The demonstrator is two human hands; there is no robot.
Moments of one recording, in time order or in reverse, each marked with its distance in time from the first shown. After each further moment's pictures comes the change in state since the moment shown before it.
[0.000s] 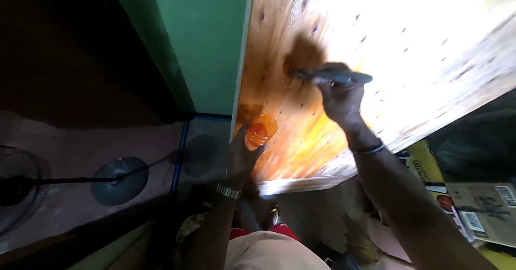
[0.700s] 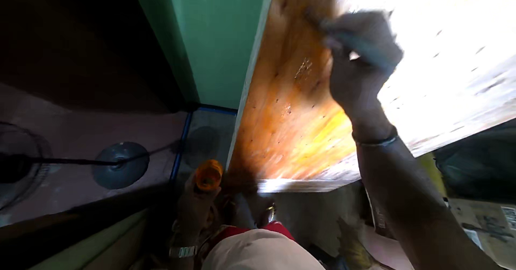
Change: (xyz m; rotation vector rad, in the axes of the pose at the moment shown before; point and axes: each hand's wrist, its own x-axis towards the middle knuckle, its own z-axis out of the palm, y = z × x) left_hand -0.121 -0.120 -0.058 0.102 0.235 -0.241; right_hand 0.061 -0.023 0.031 -0.159 0.065 -0.258
